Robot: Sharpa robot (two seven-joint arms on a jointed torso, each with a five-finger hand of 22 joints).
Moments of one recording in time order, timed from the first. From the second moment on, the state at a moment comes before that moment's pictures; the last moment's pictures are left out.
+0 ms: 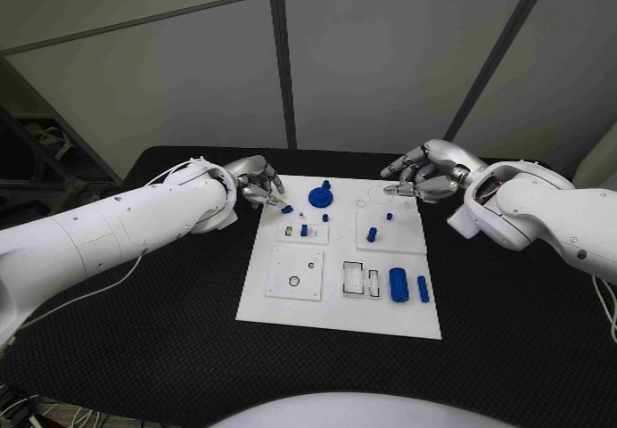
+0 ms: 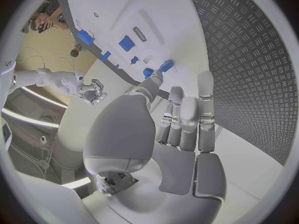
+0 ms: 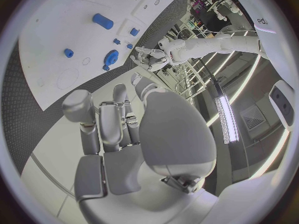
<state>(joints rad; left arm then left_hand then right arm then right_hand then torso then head) 1.18 -0.66 0.01 1.09 -1.18 -0.16 -0.03 1.31 -0.16 0.26 -0.04 0.05 0.97 0.13 0.16 0.35 1.04 0.06 0.80 0.99 1.37 0.00 1.20 1.22 0.19 1.15 0.10 0.70 0.91 1.24 -0.84 0.02 1.46 -0.96 -0.24 0.02 1.39 -0.17 0.31 0.16 0.13 0.94 0.14 0.07 0.10 1.06 0.05 0.80 0.79 1.46 -0.02 1.22 1.31 0.11 1.31 0.09 1.12 1.13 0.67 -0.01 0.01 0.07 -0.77</state>
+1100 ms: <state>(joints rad) 1.17 -0.62 0.01 1.06 -1.23 -0.08 -0.07 1.38 -0.09 0.27 -0.02 0.05 1.07 0.11 0.15 0.27 1.09 0.05 1.01 1.11 1.42 -0.02 1.34 1.31 0.19 1.21 0.09 0.89 1.08 1.24 -0.84 0.02 1.46 -0.96 -0.24 0.02 1.39 -0.17 0.31 0.16 0.13 0.94 0.14 0.07 0.10 1.06 0.05 0.80 0.79 1.46 -0.02 1.22 1.31 0.11 1.31 0.09 1.12 1.14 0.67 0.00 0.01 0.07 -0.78</state>
